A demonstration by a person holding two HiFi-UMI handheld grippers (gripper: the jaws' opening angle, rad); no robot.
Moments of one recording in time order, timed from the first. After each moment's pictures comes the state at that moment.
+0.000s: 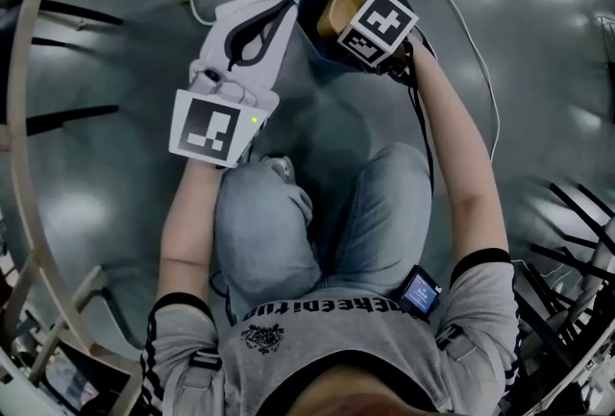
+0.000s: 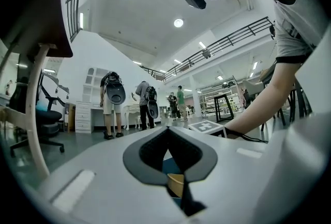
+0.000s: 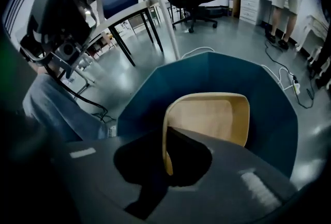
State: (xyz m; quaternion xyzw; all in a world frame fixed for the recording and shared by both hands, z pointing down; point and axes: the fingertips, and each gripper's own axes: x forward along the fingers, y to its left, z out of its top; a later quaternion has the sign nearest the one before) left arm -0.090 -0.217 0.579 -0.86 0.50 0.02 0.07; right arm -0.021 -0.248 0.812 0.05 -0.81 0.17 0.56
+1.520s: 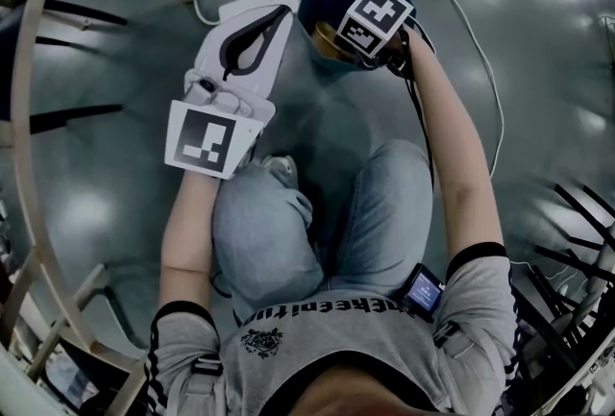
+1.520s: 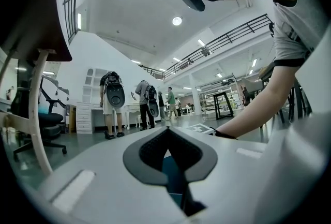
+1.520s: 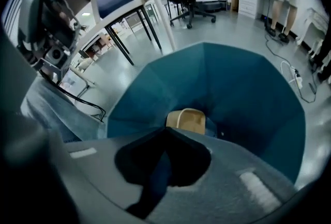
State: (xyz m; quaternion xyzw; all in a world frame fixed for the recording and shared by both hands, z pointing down) left arm -0.090 -0.201 0.579 -0.86 0.50 0.00 0.07; right arm -0.020 -0.254 0.826 0.05 -0.80 0.19 0.57
